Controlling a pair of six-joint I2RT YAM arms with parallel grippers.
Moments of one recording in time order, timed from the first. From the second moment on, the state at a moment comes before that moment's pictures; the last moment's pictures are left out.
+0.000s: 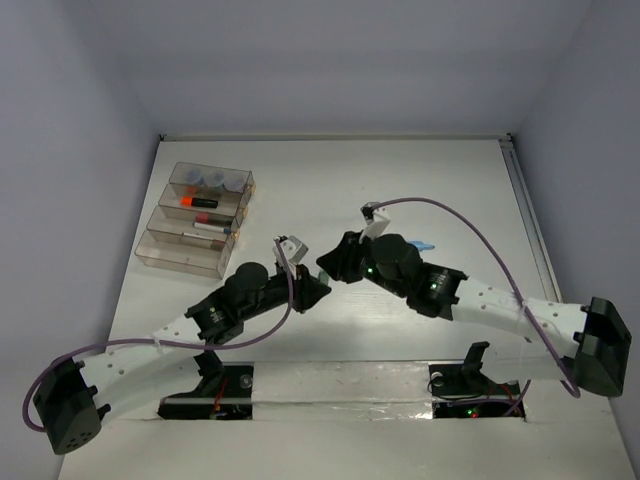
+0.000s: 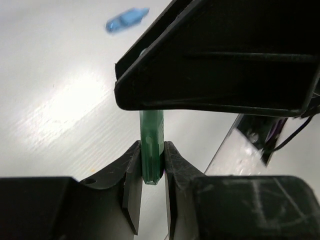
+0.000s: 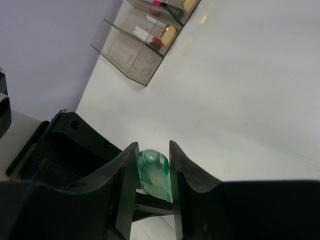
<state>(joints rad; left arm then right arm) -0.90 0.79 0.42 0.11 0.12 -0.42 1.06 1.20 0.83 0.04 0.18 0.76</state>
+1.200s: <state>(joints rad) -0.44 0.59 0.40 -0.16 -0.67 -1.05 0.88 0.77 0.73 -0.34 0.22 0.59</state>
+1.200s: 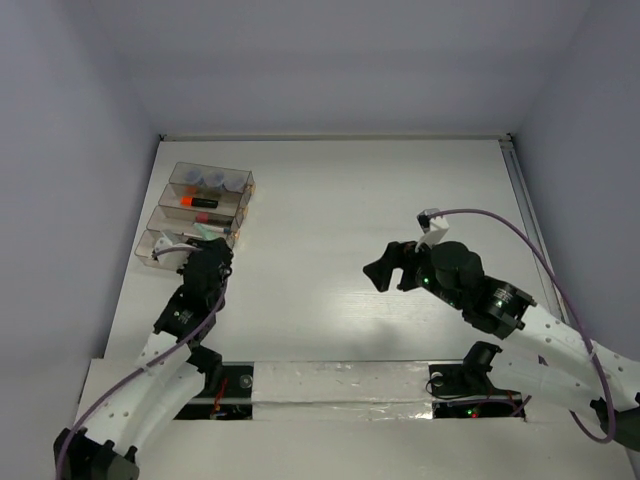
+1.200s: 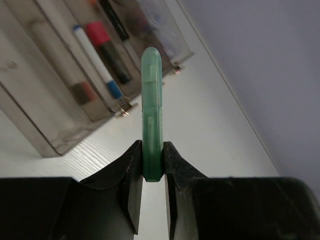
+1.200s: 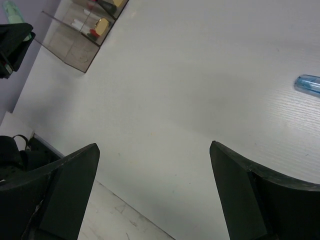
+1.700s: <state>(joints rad) 0.04 0.94 0.46 -0.18 -0.43 -1.09 0.88 0.69 0.72 -0.34 0.16 0.57</state>
